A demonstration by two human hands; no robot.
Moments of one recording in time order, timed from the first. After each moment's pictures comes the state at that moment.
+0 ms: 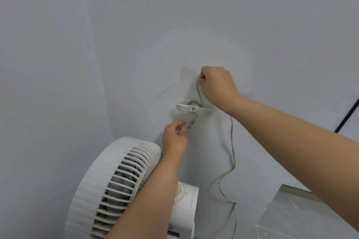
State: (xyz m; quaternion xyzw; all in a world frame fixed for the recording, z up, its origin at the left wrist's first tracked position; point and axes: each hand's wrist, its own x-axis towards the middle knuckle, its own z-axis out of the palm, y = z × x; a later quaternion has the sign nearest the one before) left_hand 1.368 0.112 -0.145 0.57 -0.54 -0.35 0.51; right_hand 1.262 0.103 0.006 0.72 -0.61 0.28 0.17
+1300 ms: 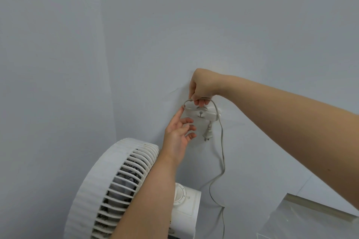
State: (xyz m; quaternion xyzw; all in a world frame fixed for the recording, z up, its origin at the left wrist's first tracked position) left_hand 1.390 0.121 -0.122 0.22 -0.36 -0.67 0.61; right_hand 1.304 0.091 0.042 0.76 -0.64 0.06 -0.15
